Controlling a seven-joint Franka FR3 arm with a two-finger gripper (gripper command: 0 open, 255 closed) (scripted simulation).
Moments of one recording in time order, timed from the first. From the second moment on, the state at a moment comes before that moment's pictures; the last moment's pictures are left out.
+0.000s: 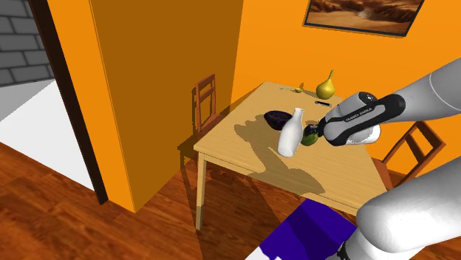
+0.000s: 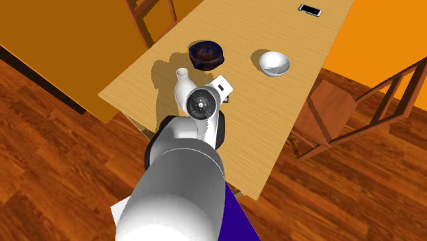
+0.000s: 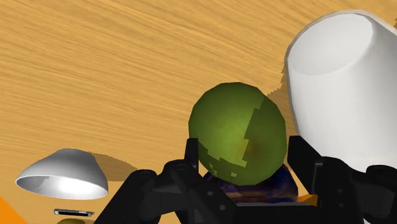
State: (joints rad) arm -0.34 -0.32 -0.51 -2.77 -0.33 3.12 0.08
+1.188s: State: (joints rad) arm -0.33 -0.46 -0.45 -2.62 -0.31 2.84 0.08
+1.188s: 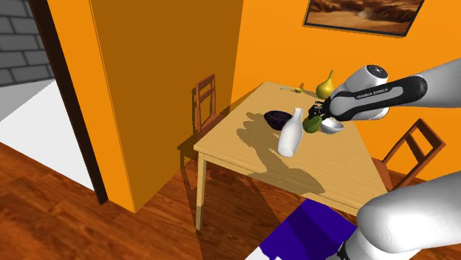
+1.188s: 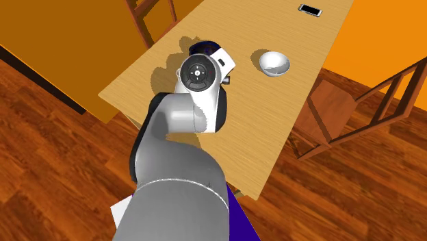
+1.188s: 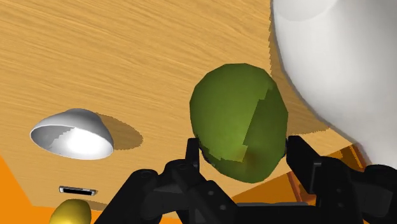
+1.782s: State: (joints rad) arm -0.11 -0.10 -0.57 -2.29 -0.04 2.85 -0.04
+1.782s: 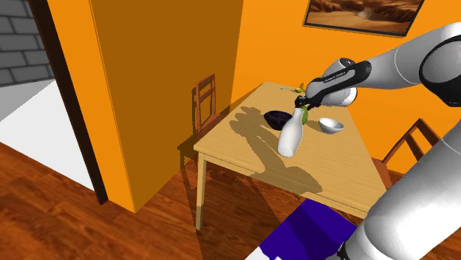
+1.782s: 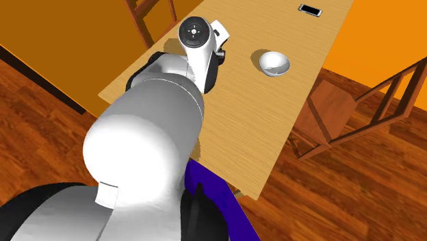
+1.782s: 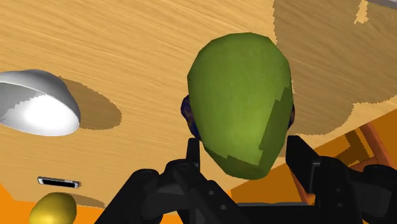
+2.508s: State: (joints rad) arm -0.17 0.35 -0.51 -1.74 0.34 2.69 -0.23
